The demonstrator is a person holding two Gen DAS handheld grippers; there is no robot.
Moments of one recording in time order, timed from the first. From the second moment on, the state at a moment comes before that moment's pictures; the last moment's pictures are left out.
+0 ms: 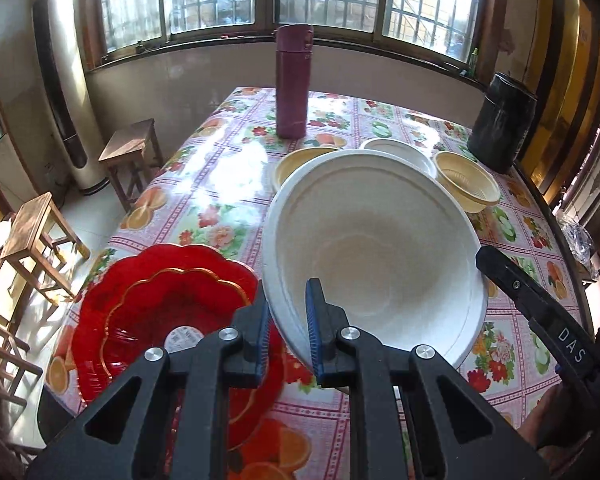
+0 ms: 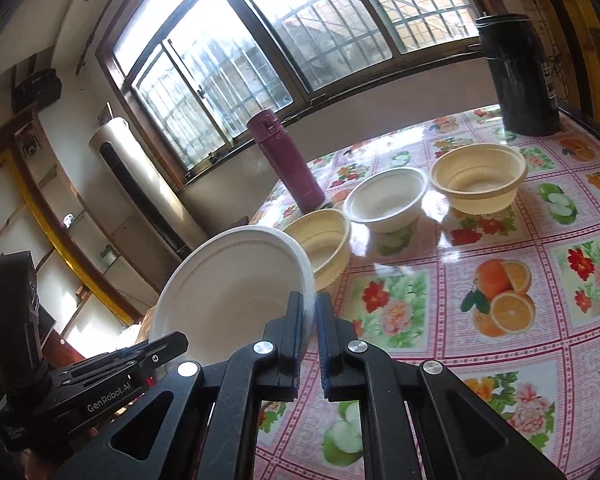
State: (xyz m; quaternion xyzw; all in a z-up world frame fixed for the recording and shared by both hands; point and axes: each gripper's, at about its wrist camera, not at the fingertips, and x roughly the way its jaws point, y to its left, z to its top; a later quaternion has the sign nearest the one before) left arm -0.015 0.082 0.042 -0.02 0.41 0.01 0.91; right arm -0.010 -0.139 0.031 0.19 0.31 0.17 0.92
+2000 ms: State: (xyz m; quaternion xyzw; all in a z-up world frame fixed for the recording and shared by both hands) left arm -0.073 0.107 0.075 0.05 0.27 0.09 0.96; right arm 0.095 -0.193 0.171 0.17 0.24 0.10 0.95
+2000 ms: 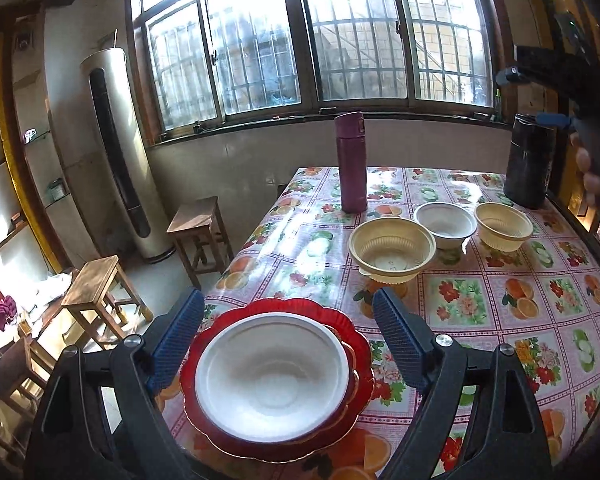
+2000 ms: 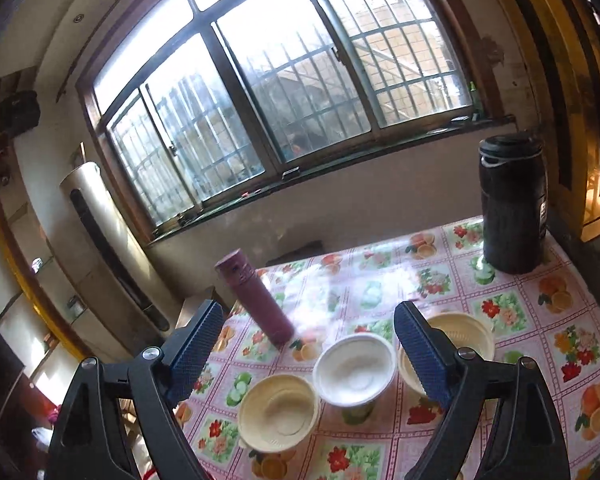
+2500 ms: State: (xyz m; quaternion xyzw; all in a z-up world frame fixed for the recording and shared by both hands) left arm 0.025 0.118 0.057 -0.04 0.39 0.09 0.92; right arm 0.032 -0.184 0.025 0.18 0.33 0.19 0.91
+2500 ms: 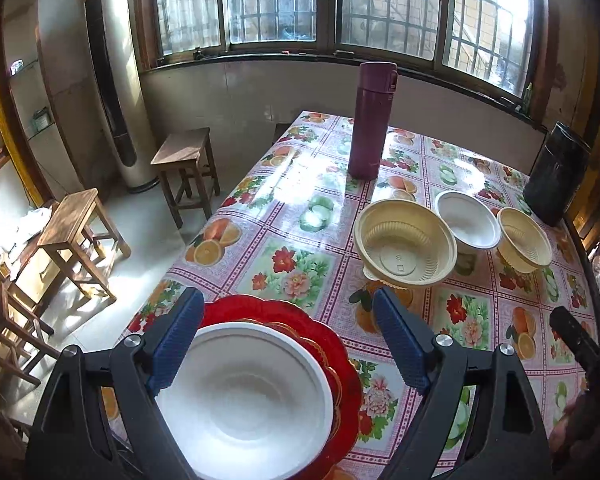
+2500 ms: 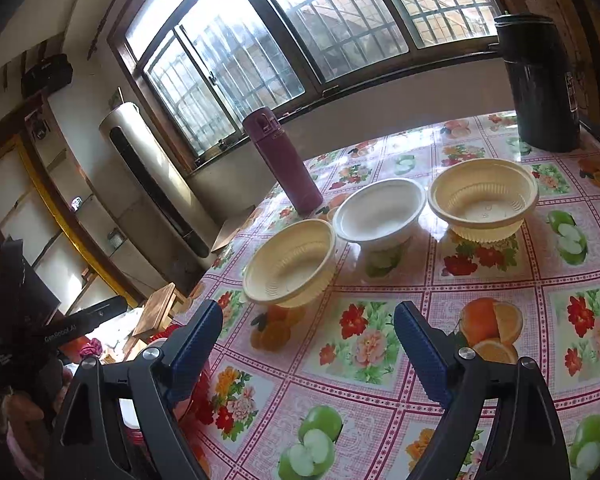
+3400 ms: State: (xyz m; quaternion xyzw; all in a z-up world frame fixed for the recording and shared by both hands) left arm 0.165 0.110 0.010 -0.01 0.54 0.11 0.83; right arm 0.162 -0.139 -0.030 0.32 0.40 0.18 0.84
